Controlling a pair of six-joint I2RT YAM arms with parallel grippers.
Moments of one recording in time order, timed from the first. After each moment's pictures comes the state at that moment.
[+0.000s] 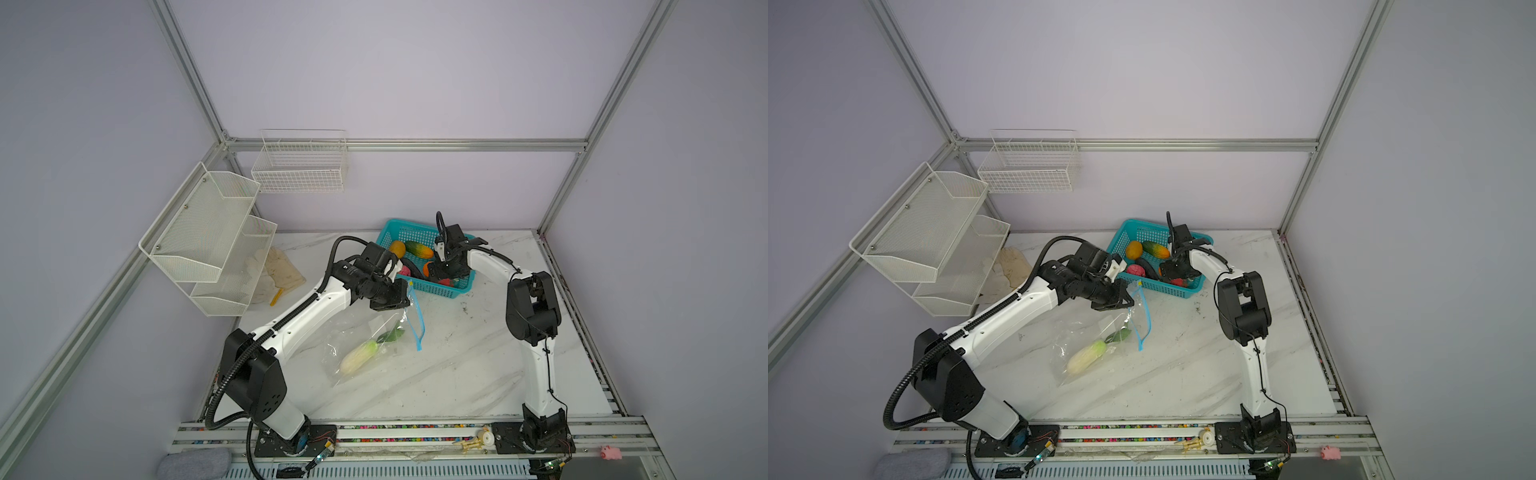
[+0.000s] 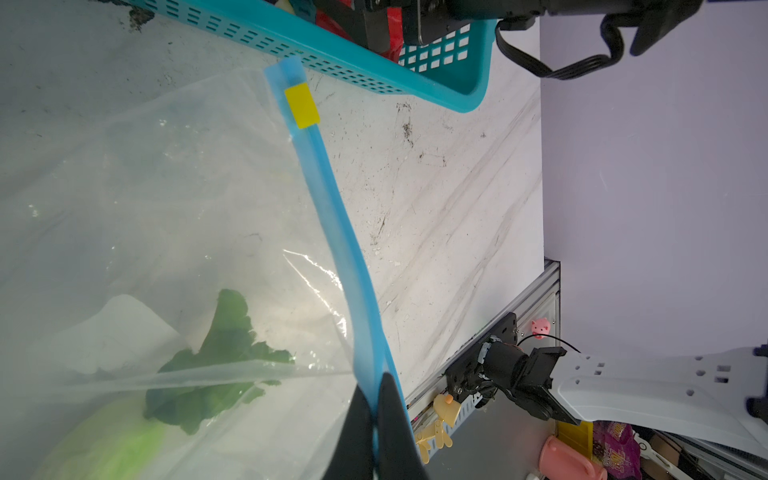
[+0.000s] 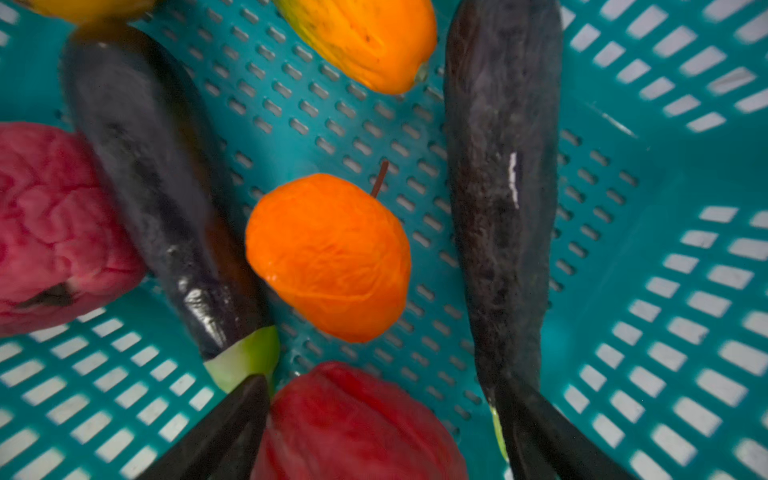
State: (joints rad) left arm -0.59 1.59 1.43 -0.82 0.41 -0.60; right arm 0.38 2.23 1.83 -0.77 -0.04 0.08
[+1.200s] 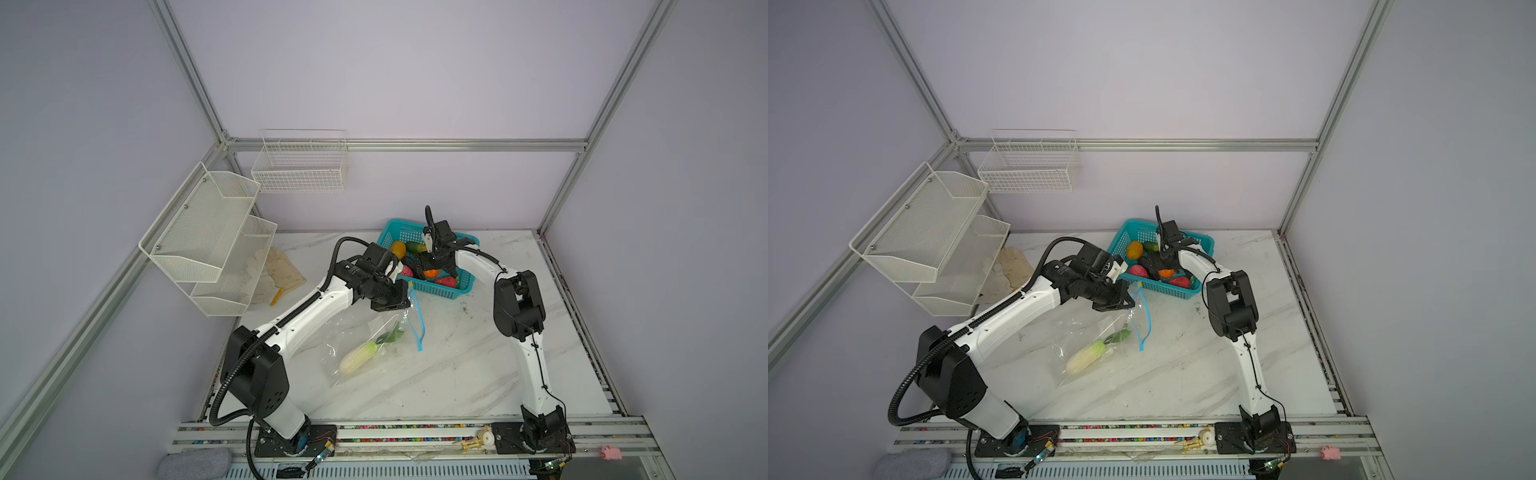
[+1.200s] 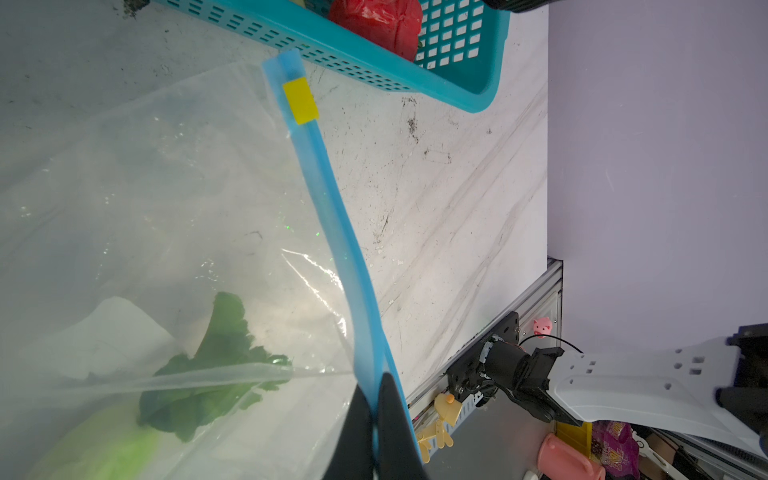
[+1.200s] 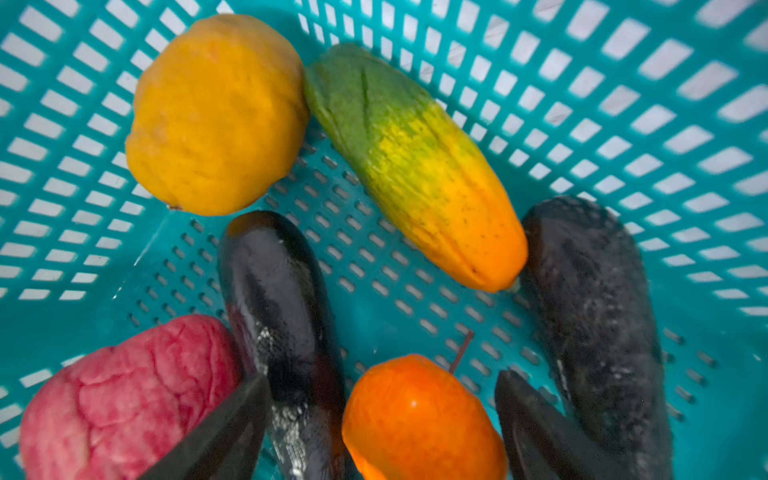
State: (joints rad) left arm -0.59 1.61 1.43 -0.81 0.42 -0.60; right arm 0.42 2.33 1.97 -0.59 -0.06 0.15
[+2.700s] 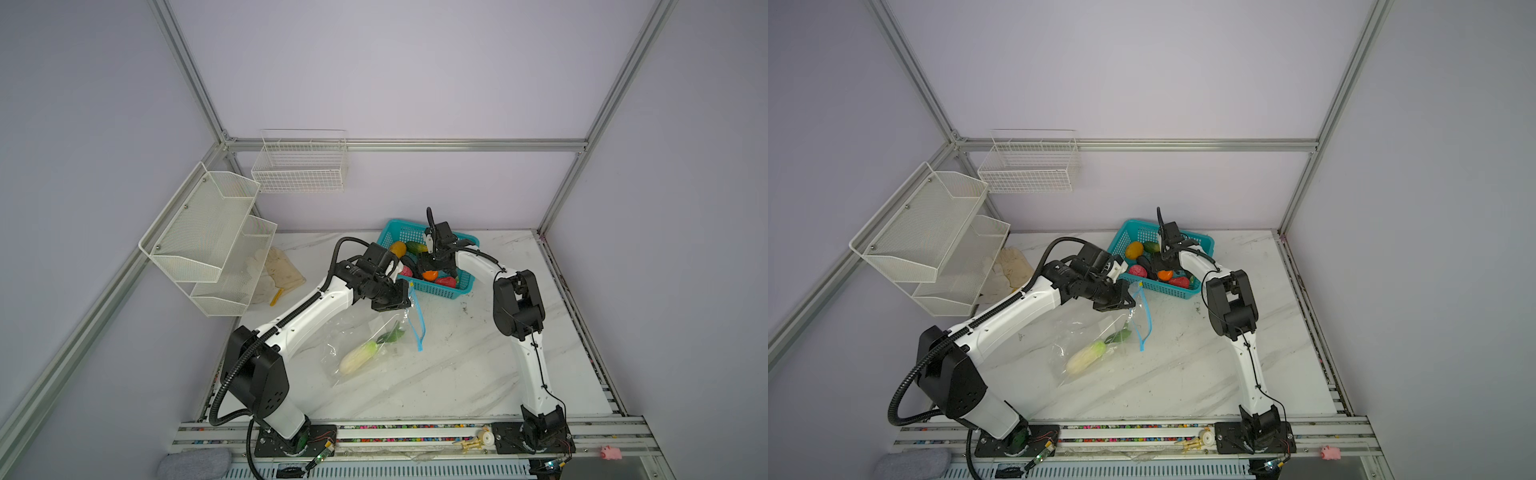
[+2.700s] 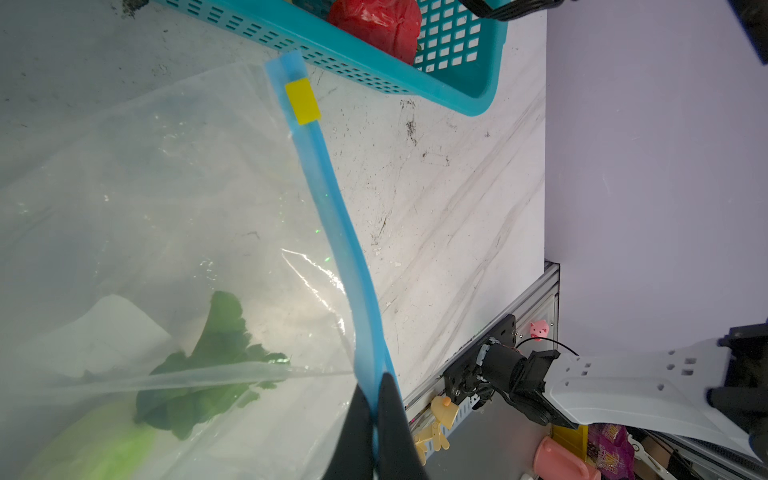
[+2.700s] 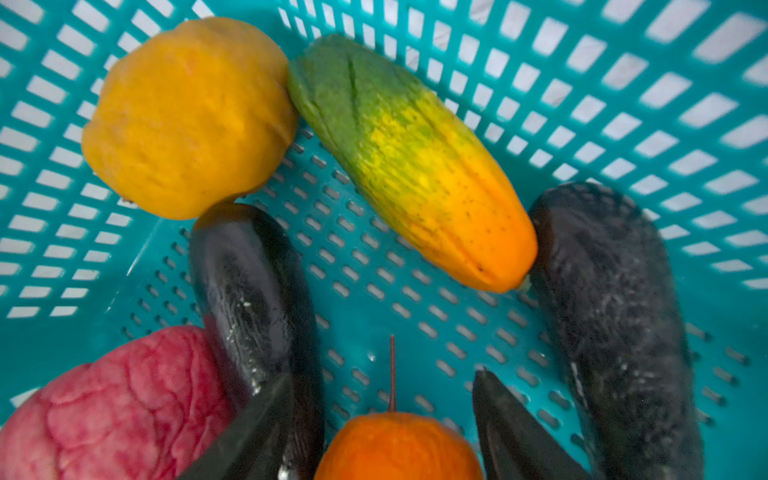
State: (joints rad) left arm -0.60 1.61 1.43 -0.81 0.42 -0.62; right arm 0.42 2.34 1.96 -0.58 -0.07 0.19
